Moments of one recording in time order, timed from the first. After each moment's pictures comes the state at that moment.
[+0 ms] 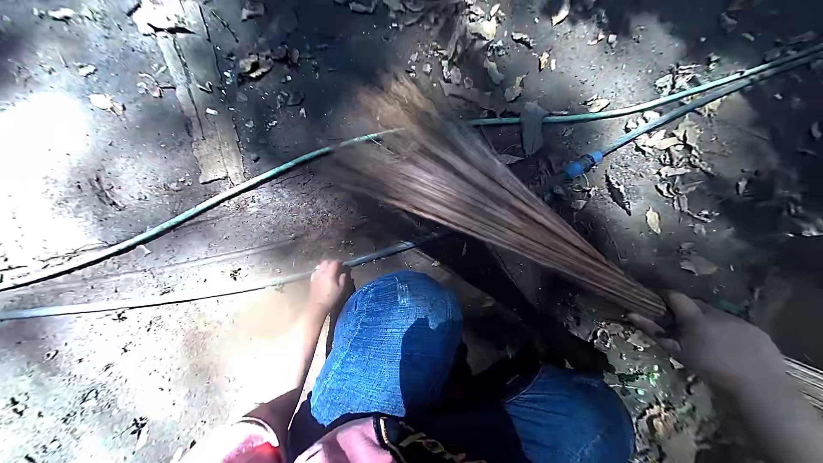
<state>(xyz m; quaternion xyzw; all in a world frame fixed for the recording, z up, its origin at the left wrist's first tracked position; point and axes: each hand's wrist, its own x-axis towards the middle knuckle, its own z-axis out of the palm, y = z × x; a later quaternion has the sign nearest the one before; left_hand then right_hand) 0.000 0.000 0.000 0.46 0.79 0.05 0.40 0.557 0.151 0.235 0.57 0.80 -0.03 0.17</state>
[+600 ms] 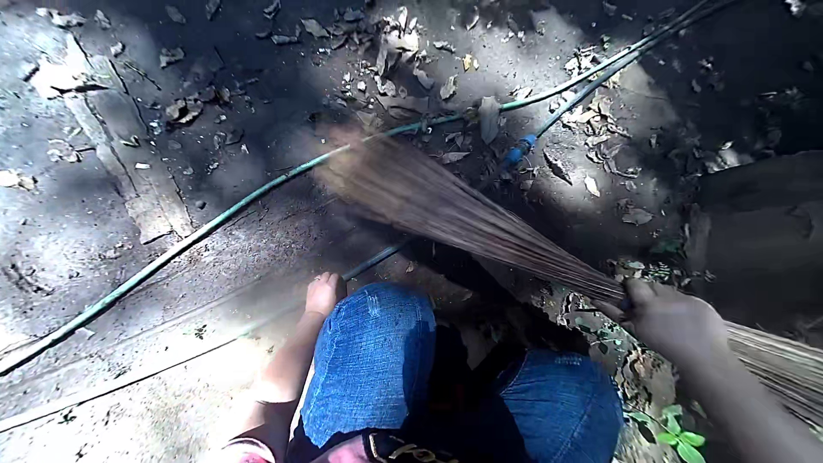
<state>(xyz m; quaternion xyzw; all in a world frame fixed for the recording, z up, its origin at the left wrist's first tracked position) 0.026 0.054 -0.050 0.58 0.71 -0.13 0.38 0.556 0.109 0.242 0.64 0.75 0.00 0.20</state>
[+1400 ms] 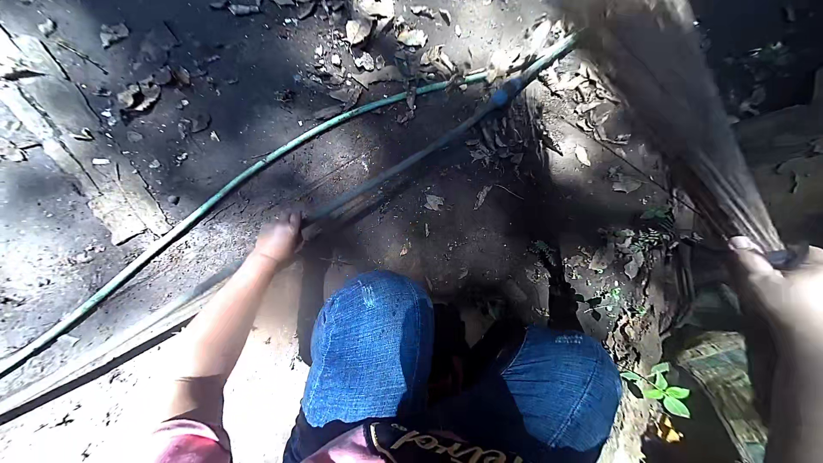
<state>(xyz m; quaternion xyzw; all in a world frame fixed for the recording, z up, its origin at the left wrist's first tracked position) -0.037 0.147 0.041 0.66 0.69 -0.09 0.29 0.660 0.109 0.267 0.89 0.46 -0.02 -0.02</state>
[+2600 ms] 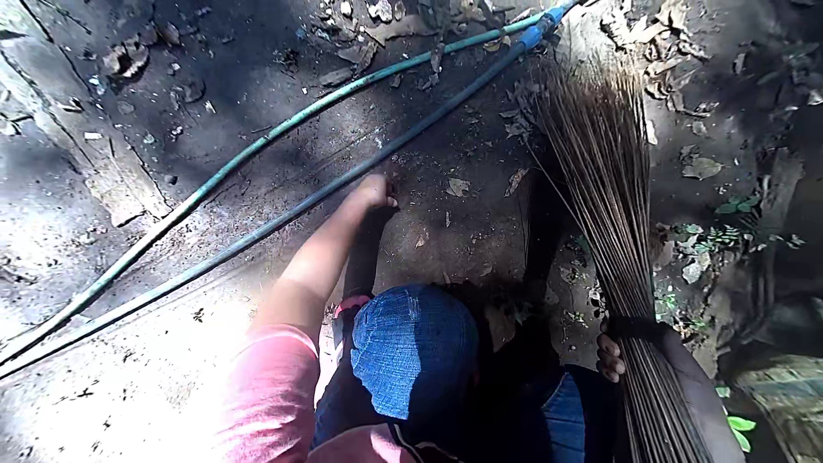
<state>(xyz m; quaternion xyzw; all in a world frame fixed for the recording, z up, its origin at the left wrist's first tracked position) 0.104 0.258 -0.047 0.65 0.59 -0.07 0.48 0.518 0.011 0.179 0.54 0.03 -0.72 -0.43</state>
